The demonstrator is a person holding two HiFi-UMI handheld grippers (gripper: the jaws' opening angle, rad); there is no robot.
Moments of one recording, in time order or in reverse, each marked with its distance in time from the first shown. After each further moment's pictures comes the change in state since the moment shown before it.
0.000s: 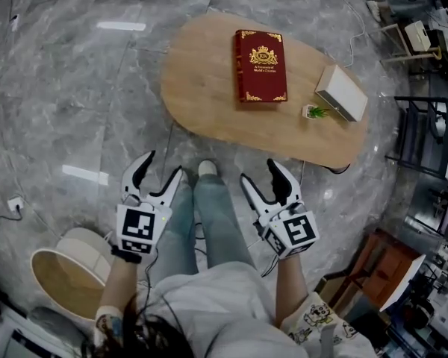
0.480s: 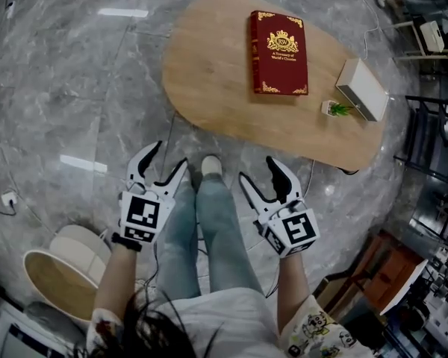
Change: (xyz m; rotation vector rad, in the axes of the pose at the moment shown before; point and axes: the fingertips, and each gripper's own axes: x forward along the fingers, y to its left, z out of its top) left arm 0.069 0.018 -0.085 0.033 0.039 -0.045; right arm 0.056 -0.006 -0.081 -0.027 0.070 0.035
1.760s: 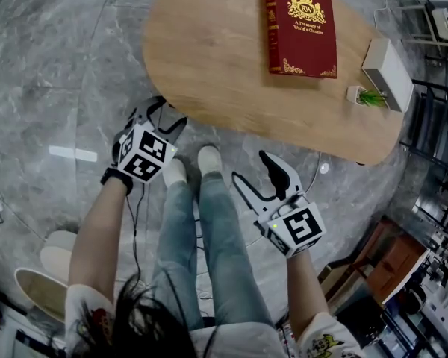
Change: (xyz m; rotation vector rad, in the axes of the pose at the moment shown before) left arm 0.188 0.049 -0.132 0.252 0.222 -0.180; right arm 0.074 -0.009 -0.107 0.007 0.113 0.081
